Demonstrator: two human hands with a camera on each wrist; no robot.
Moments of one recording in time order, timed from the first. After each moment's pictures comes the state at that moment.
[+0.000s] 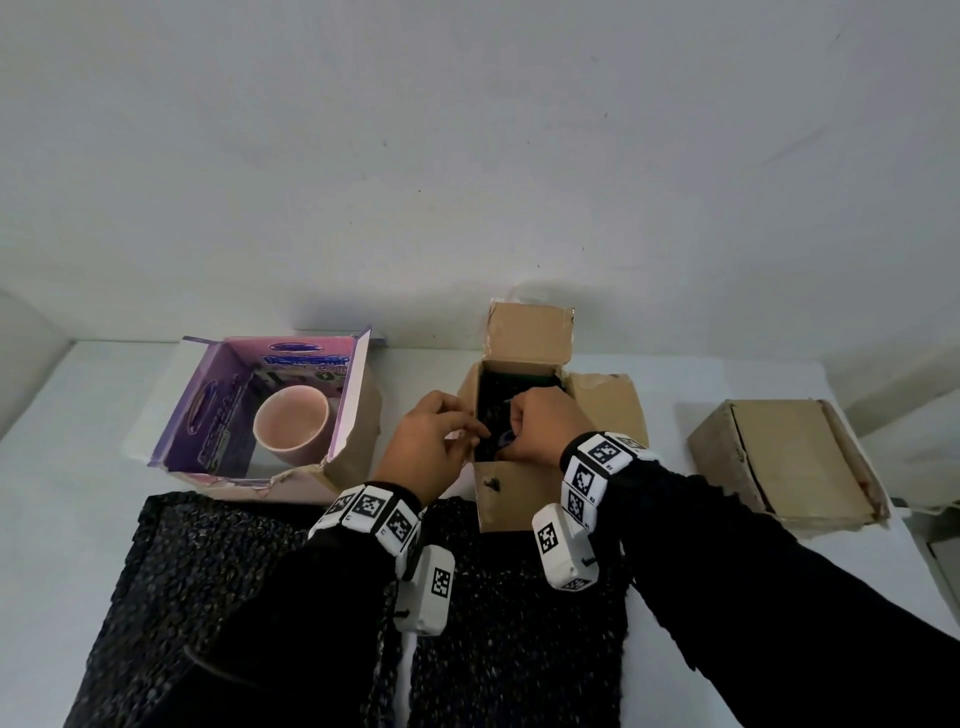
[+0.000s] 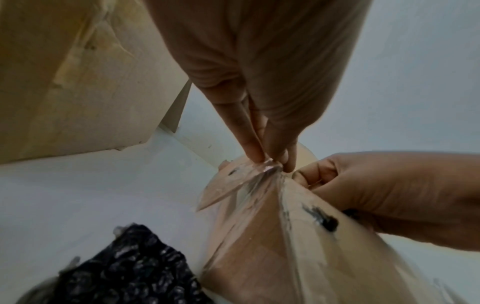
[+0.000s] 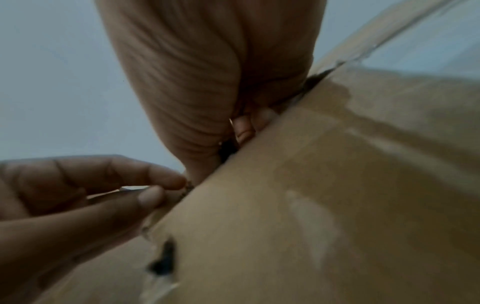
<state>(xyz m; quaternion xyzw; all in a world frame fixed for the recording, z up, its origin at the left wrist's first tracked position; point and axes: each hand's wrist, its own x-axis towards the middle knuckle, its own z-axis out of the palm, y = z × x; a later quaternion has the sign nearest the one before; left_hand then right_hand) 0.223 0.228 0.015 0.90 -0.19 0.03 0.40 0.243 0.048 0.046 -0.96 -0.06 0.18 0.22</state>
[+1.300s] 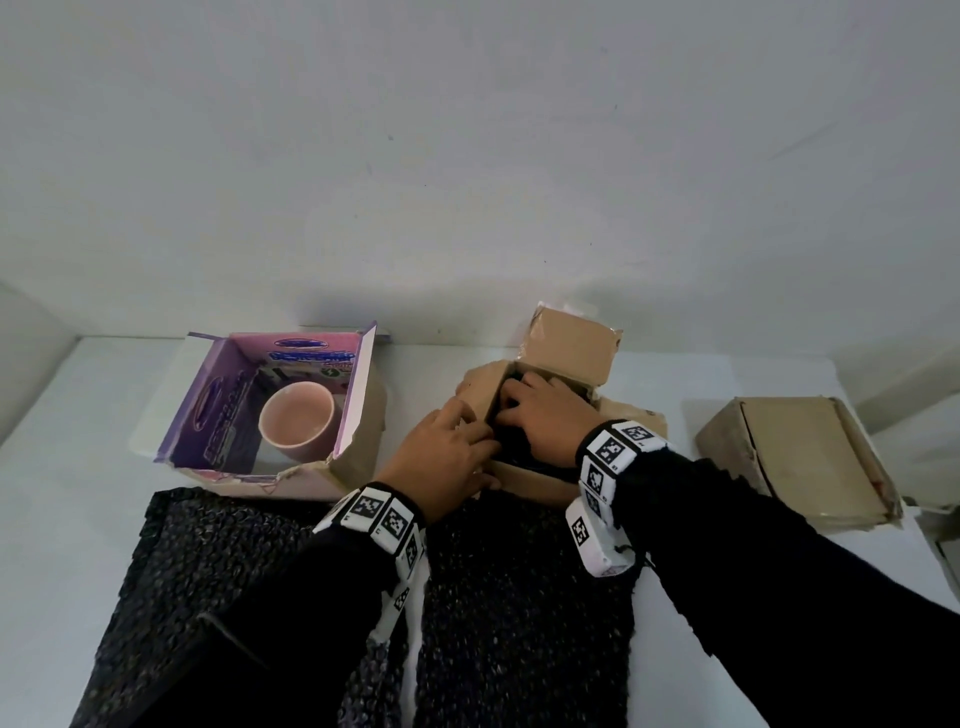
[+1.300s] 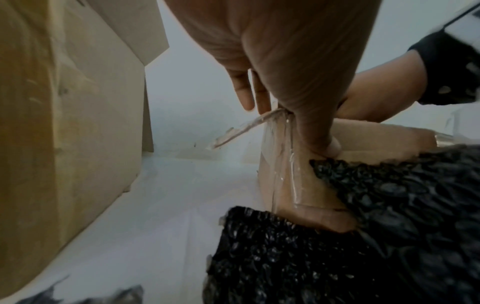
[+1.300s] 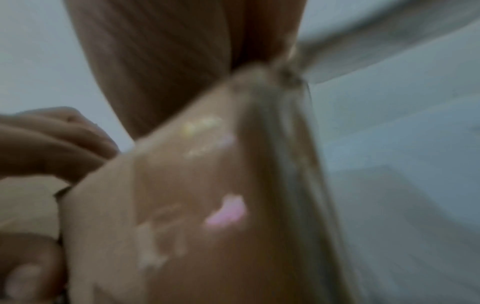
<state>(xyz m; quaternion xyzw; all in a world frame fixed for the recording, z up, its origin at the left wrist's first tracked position) 0.219 0.229 0.021 0.91 -0.41 0.07 0.01 0.252 0.038 0.035 -0.94 -0.30 0.14 0.01</state>
